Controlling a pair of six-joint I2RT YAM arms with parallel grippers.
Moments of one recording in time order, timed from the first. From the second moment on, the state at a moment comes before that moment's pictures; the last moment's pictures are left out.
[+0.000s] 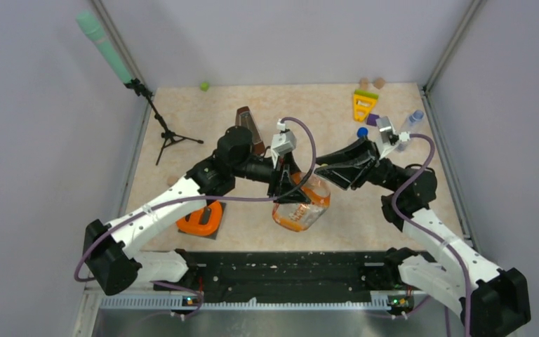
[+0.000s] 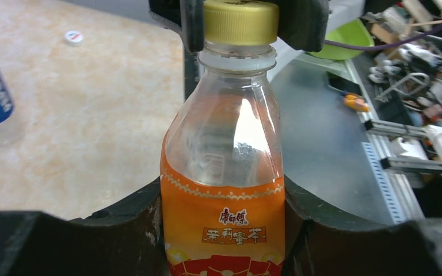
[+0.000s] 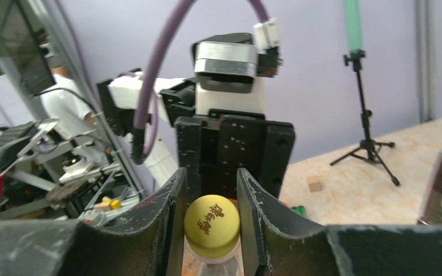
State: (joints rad) left arm -0.79 1.24 1.08 -0.05 0.92 -0.21; right arm 0.44 0.88 0.57 0.98 -0.82 0.87
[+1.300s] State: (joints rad) left arm -0.78 1.32 1.16 -0.14 1.13 -0.11; right arm 0.44 0.88 0.59 1.06 -0.96 0.90
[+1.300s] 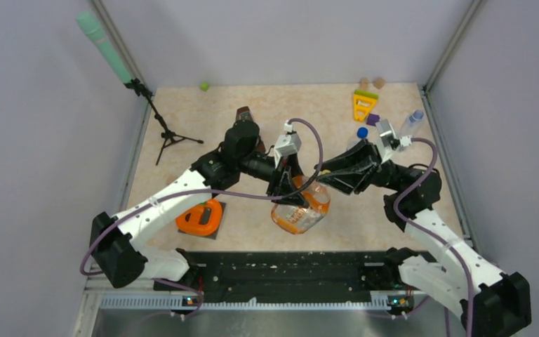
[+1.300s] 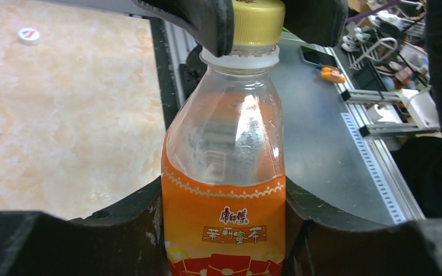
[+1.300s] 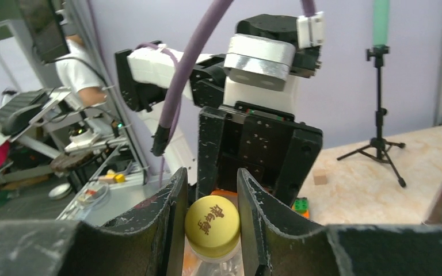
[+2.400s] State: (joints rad) left arm -0.83 1.34 0.85 0.06 0.47 -0.13; right arm 0.42 1.01 0.35 0.81 -0.53 0.78
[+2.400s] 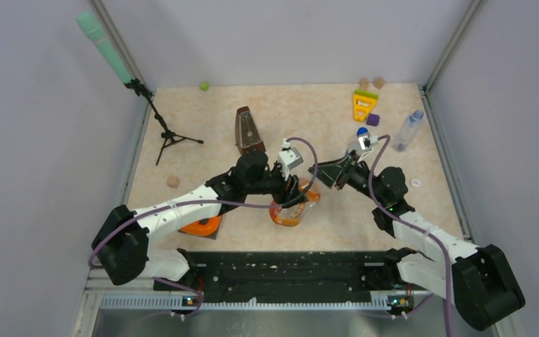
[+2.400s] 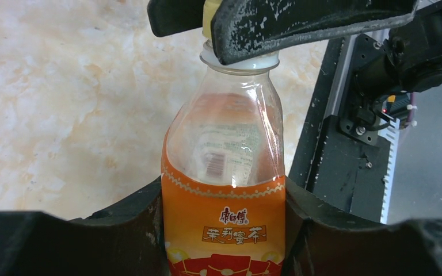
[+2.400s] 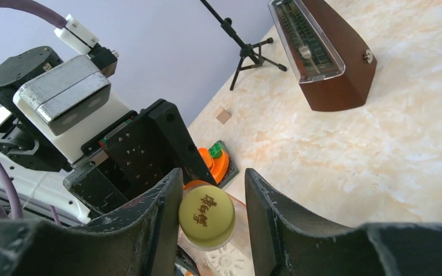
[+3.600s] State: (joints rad) left arm -0.99 1.34 0.88 0.01 -0.09 -0.13; right arm 0.44 1.04 0.43 0.64 -0.36 0.81
